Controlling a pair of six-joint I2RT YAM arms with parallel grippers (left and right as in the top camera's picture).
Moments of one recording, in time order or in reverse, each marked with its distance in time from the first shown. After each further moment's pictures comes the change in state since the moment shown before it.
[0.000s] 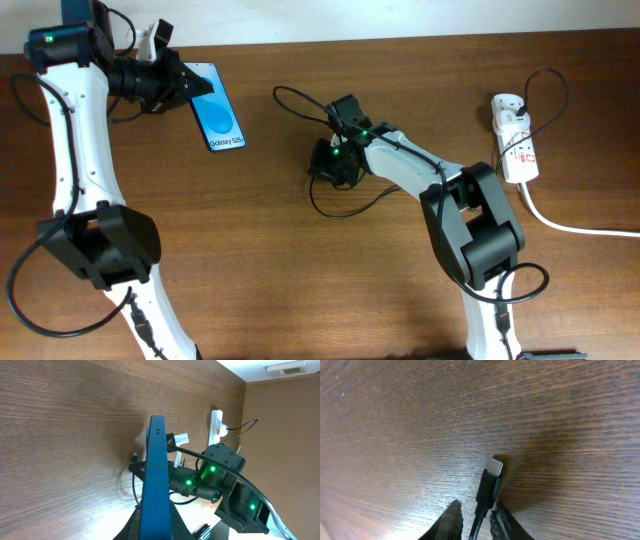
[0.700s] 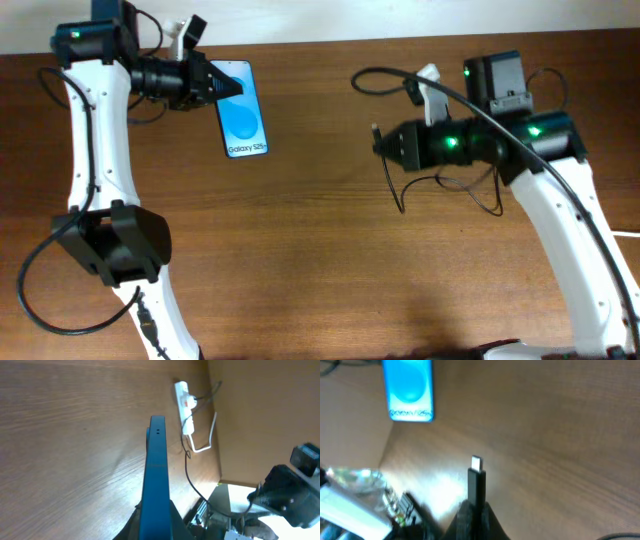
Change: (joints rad) left arm -0.079 0.000 0.000 -0.050 0.158 0.209; right arm -0.278 -0.708 0.011 -0.545 -0.347 -0.710
